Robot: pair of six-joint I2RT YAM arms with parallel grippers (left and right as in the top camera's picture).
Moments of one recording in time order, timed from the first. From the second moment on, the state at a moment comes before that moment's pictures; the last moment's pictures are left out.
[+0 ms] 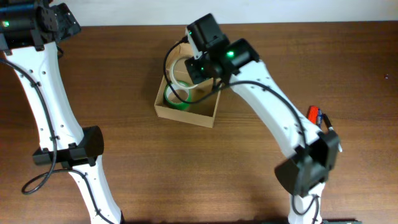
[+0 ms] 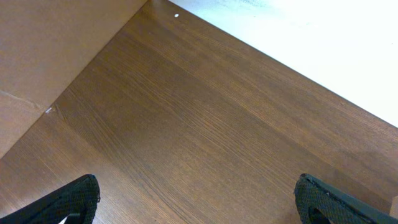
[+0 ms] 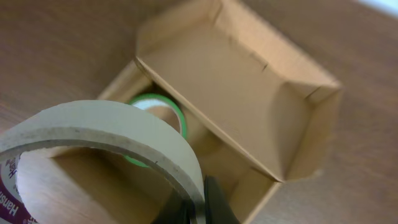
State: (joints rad) left arm 0.14 2.29 3.06 -1.68 -0.37 -0.35; right arm 0.56 2.08 2.08 -1.02 0.04 0.10
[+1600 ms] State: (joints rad) left arm 0.14 2.29 3.06 -1.68 -0.37 -0.35; right arm 0.58 2.35 2.08 -0.87 -0.03 0.11
